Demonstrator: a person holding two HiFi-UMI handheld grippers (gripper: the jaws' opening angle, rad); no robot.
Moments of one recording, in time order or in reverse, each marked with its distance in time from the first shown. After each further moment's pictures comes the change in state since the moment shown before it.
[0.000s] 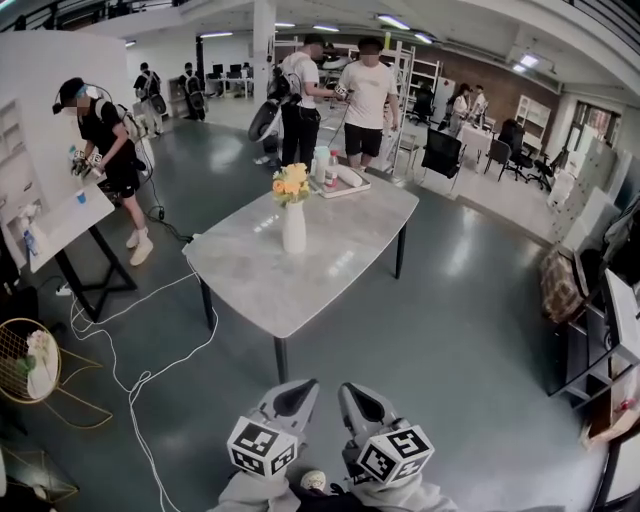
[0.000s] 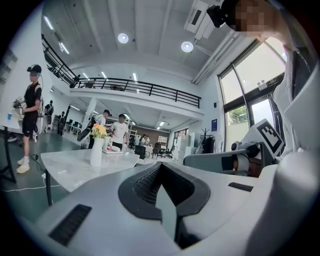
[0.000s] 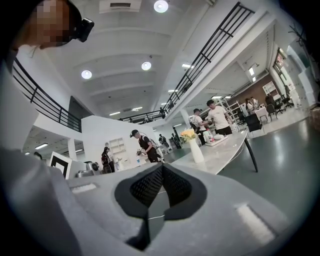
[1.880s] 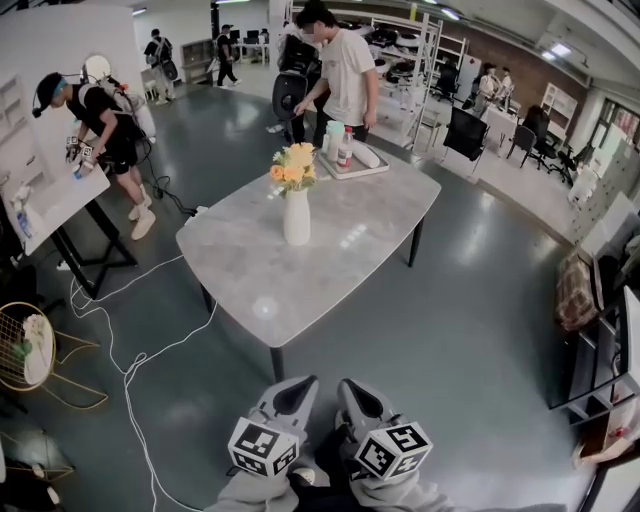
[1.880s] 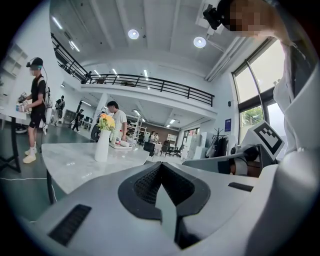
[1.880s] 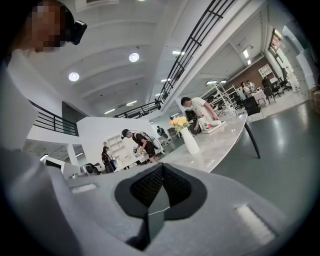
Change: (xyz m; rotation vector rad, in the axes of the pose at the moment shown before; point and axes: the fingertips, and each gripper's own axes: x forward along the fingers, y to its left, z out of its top) left arm 0.105 0.067 -0.020 -0.072 0.028 0.104; right arm 0.093 -0.105 -0.008 0.119 0.115 0.011
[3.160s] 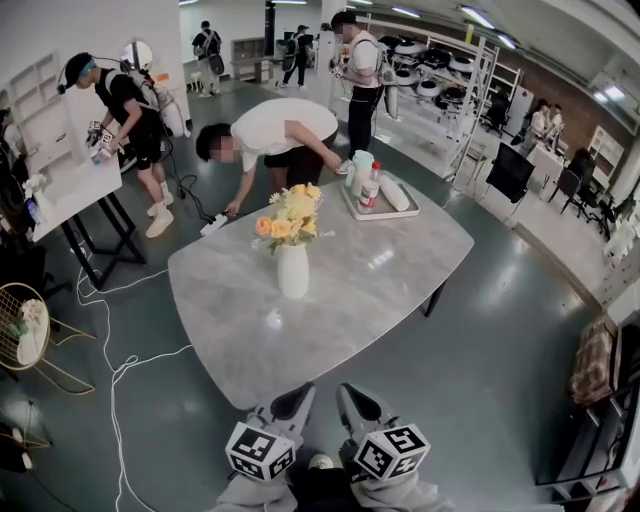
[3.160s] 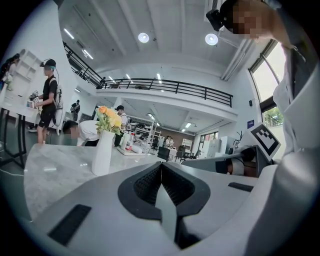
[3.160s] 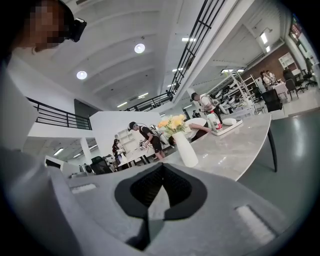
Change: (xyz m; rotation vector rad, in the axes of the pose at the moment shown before) left arm 0.210 0.097 0.042 -0.055 -0.053 0.186; right arm 0.162 -0.160 0.106 -0.054 0.115 0.175
